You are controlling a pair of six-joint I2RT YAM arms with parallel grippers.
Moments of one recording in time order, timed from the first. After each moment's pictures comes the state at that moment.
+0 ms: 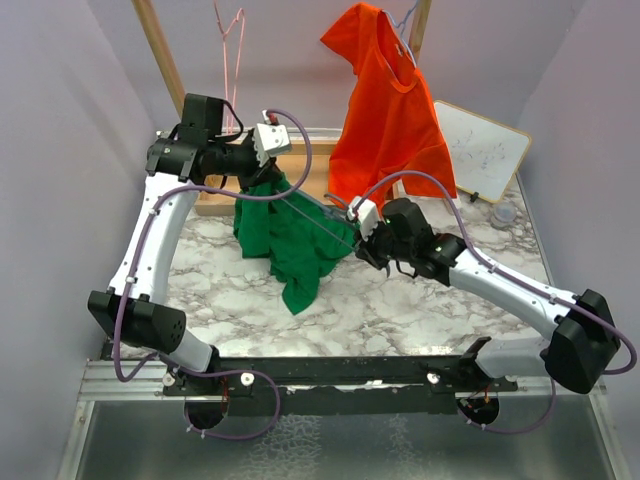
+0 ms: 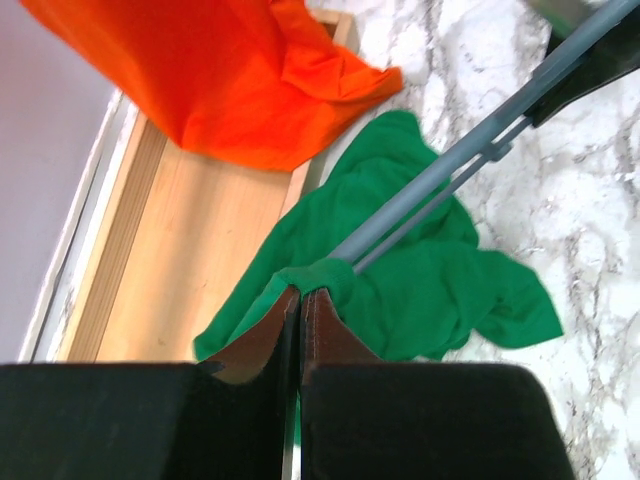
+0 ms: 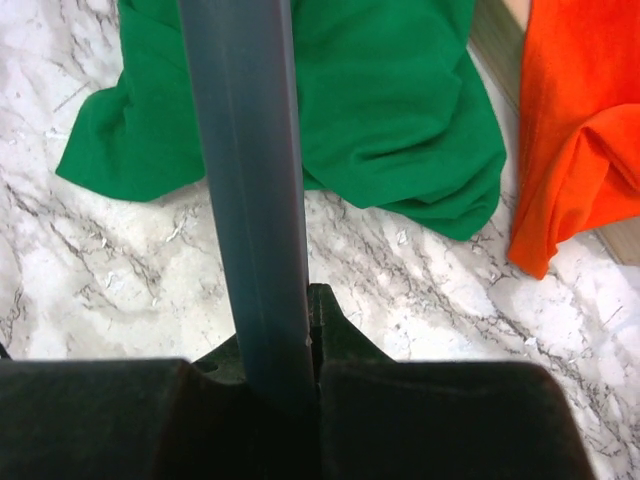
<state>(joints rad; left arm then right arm) -0.20 1.52 1.79 -1.04 0.79 0.84 0.74 1.28 0.92 -0.31 -0.15 -0.19</state>
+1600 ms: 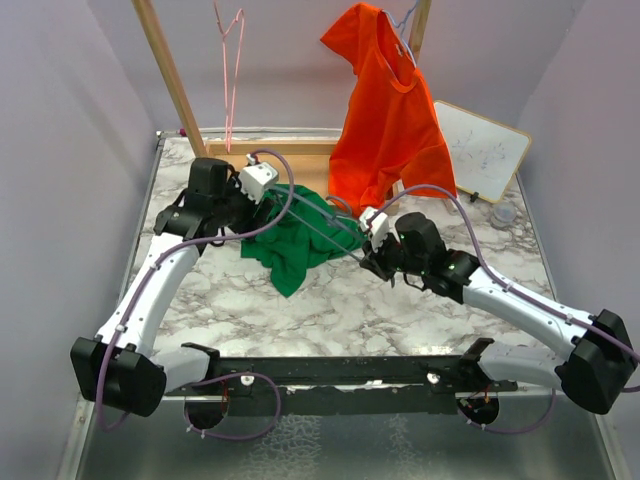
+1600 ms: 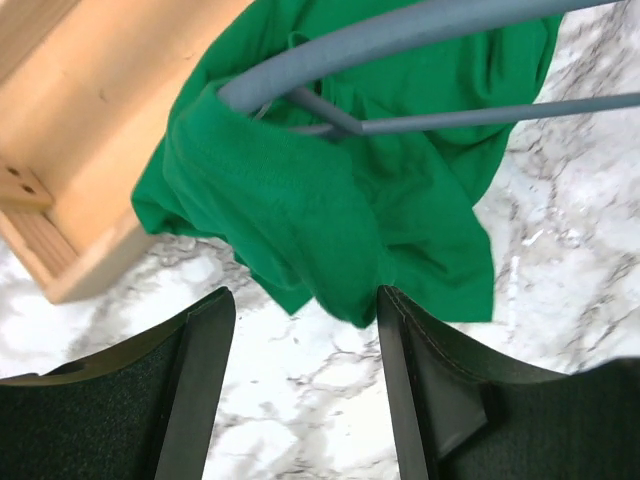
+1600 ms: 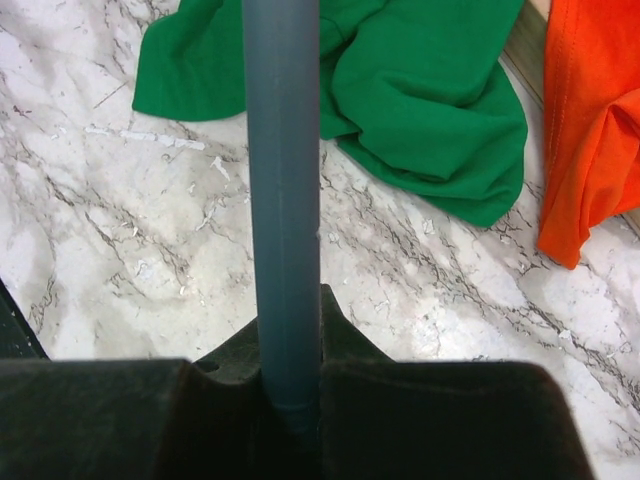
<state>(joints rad) -0.27 1.20 1.17 -0.68 0.28 0.43 0.74 1.14 0.77 -0.21 -0.18 -0.15</state>
